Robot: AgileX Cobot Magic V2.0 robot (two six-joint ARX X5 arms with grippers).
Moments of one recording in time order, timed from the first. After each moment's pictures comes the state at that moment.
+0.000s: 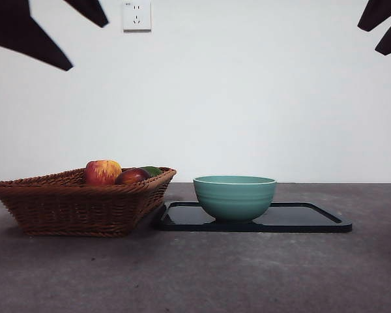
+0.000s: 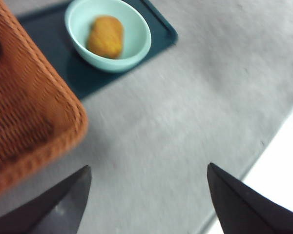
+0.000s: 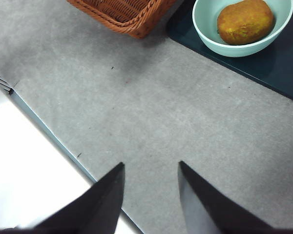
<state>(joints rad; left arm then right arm) -0.55 1.04 1.00 -0.71 0.36 -0.05 0.55 0.78 0.86 -0.89 -0.34 0.13</state>
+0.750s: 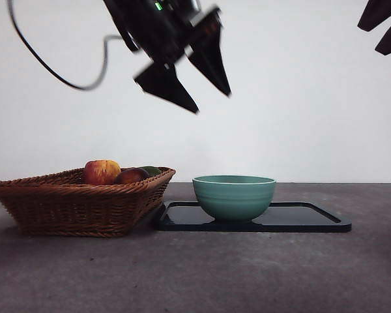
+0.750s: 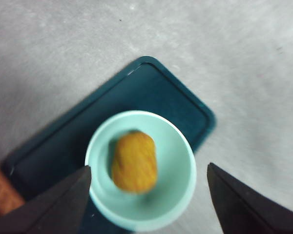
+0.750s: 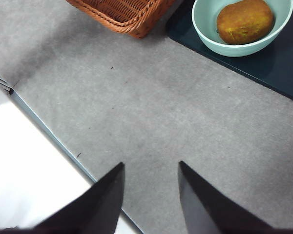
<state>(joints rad) -0.58 1.85 1.67 -0.62 0.34 0.07 0.55 0.78 0.86 -0.89 -0.34 0.13</state>
